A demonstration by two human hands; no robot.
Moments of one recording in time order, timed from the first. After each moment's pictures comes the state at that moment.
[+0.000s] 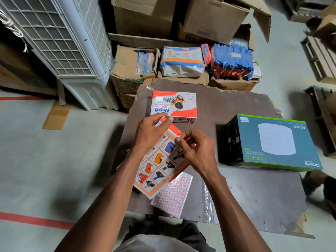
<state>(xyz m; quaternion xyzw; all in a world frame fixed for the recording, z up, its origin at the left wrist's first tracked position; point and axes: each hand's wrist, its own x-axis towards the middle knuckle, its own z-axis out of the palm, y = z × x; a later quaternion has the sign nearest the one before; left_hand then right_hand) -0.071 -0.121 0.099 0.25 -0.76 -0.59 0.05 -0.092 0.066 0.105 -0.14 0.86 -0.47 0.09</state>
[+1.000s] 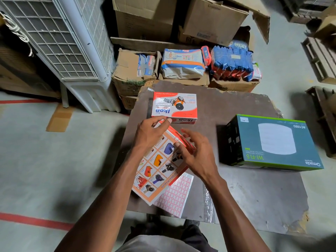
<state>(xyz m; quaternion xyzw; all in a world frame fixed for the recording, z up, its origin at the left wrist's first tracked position) -0.061 -0.119 0.108 0.27 -0.78 -0.56 0.03 -0.078 0.077 0.104 -0.20 0.88 -0.42 0.10</state>
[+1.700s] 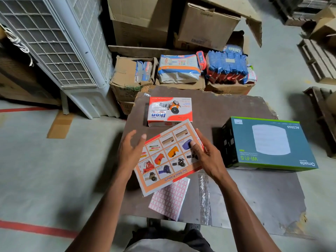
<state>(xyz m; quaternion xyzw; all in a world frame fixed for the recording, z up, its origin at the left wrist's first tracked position) -0.017 -0.122 0.072 0.39 -0.76 -0.52 0.05 -0.100 0.129 0.098 -0.10 0.80 -0.56 0.21</state>
